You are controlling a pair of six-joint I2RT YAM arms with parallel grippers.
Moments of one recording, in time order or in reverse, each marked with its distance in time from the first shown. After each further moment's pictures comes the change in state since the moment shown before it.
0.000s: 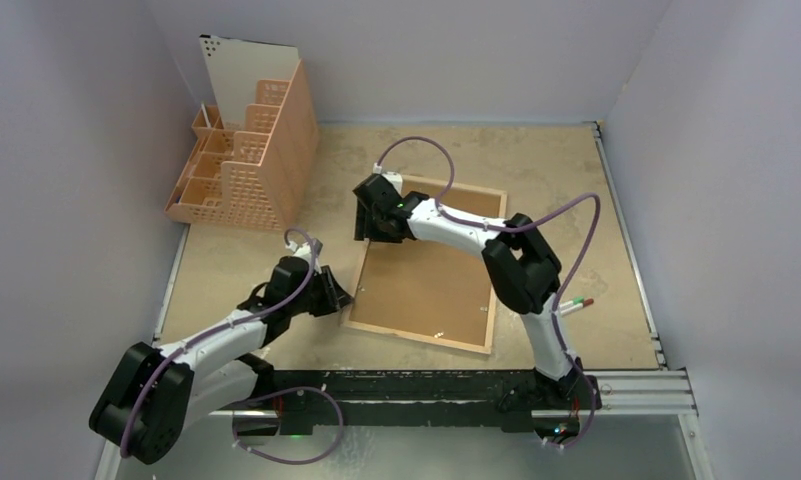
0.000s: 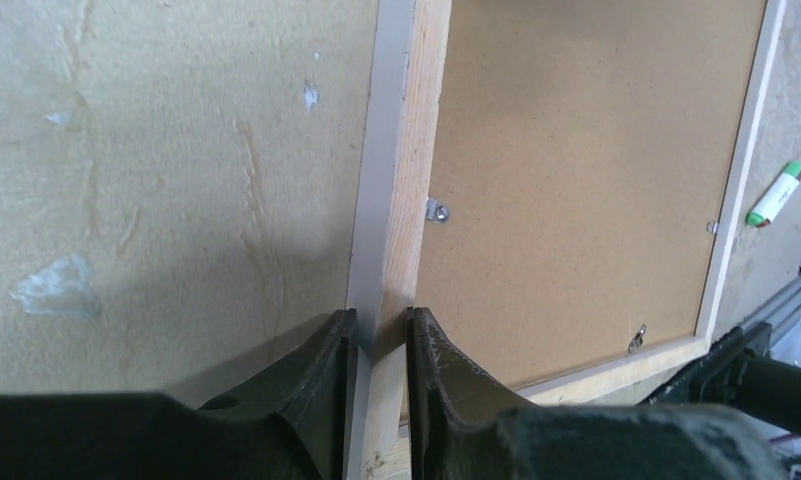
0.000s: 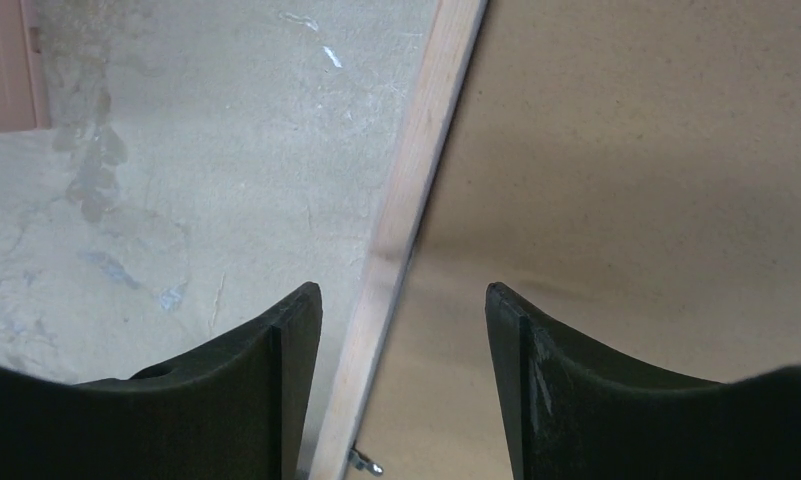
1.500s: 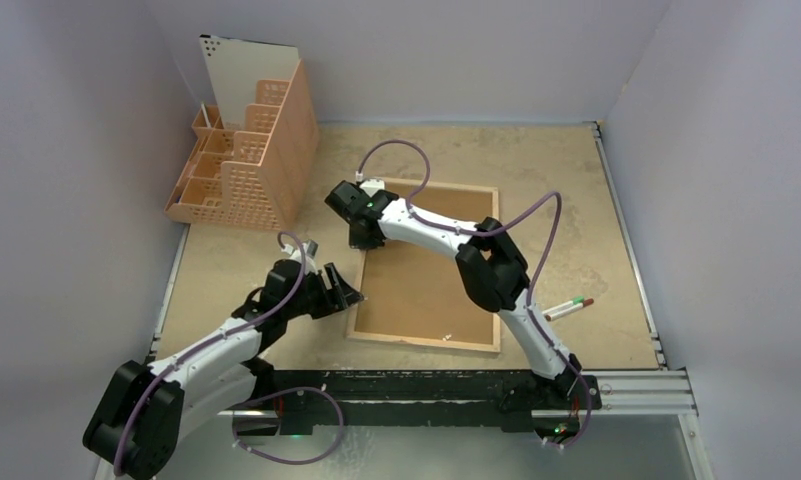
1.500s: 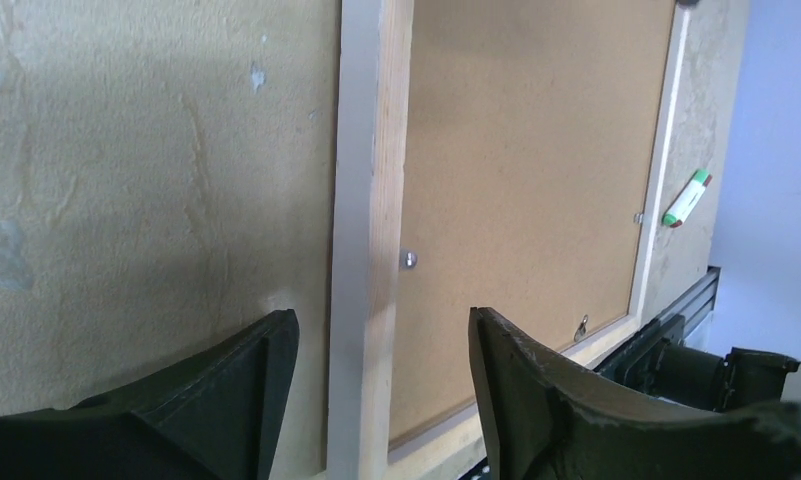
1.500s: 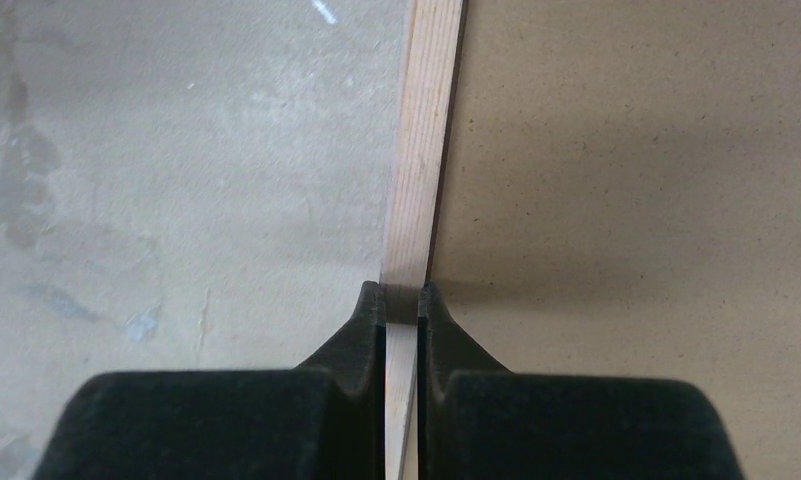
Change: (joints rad) left arm 0.001 -0.106 -0.050 0.013 0.069 -0.099; right arm 0.100 0.234 0.367 -0.341 0.154 0.095
